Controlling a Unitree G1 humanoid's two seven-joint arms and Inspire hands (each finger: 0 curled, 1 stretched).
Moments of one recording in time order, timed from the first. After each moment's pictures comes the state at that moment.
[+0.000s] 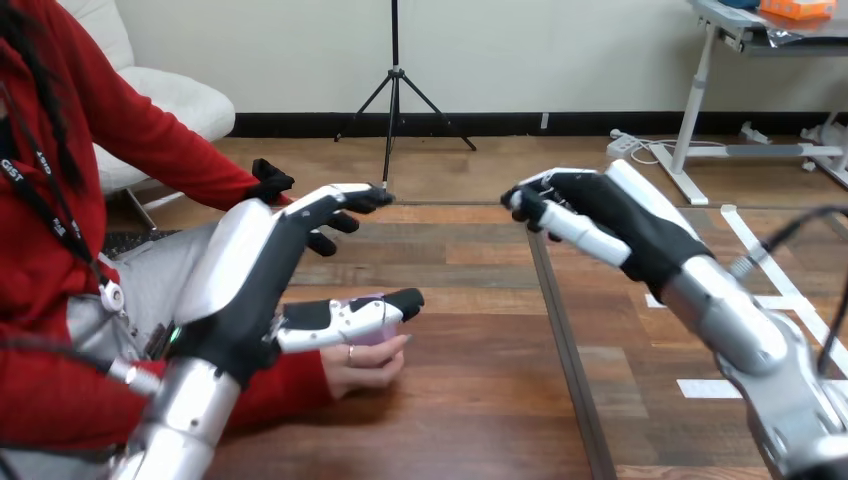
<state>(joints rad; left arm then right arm) 0.06 0.35 -0.09 -0.12 0.34 -0.32 0.01 -0.41 -0.43 0.13 0.41 -0.18 -0.19 0.24</state>
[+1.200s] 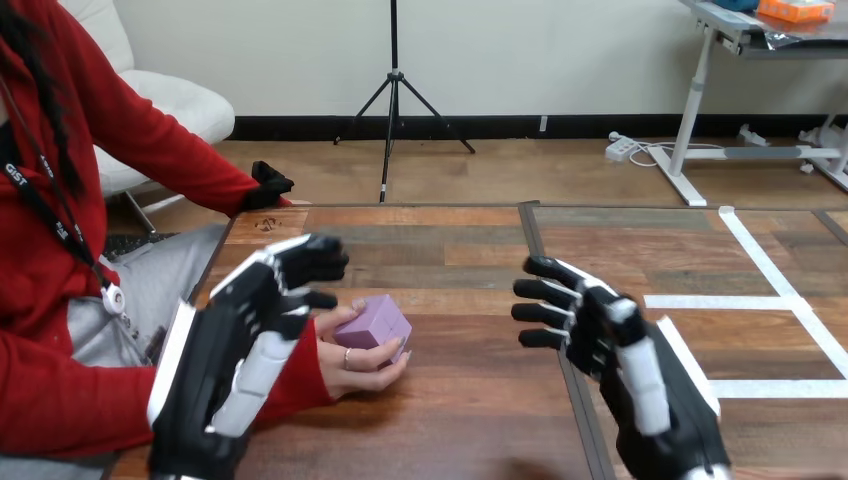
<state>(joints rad) 0.26 0.20 -0.07 0.06 -0.14 -0.65 -0.11 0.29 -0.17 0.07 -0.11 0.20 -0.25 0.23</state>
